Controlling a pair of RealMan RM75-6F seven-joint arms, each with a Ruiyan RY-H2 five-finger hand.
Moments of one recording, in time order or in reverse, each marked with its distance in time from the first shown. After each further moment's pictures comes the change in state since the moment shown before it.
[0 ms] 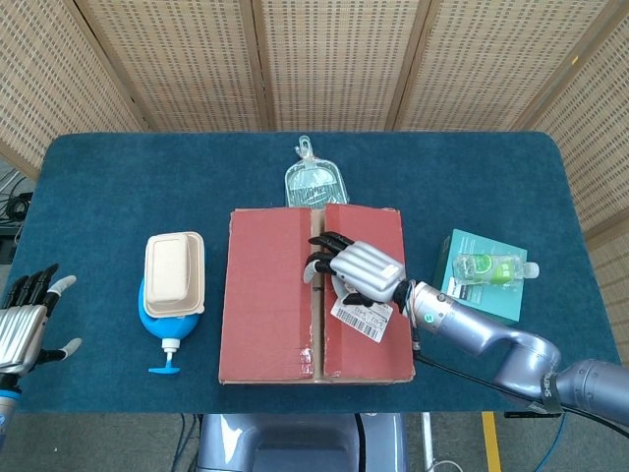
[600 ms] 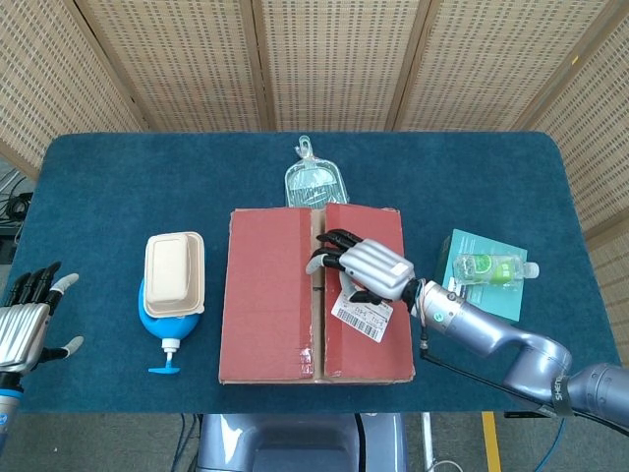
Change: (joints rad) left arm -0.002 -0.002 -0.006 -0.014 0.006 0.009 0.029; right arm -0.025 0.034 0.014 -0.018 -0.005 -0.002 0.062
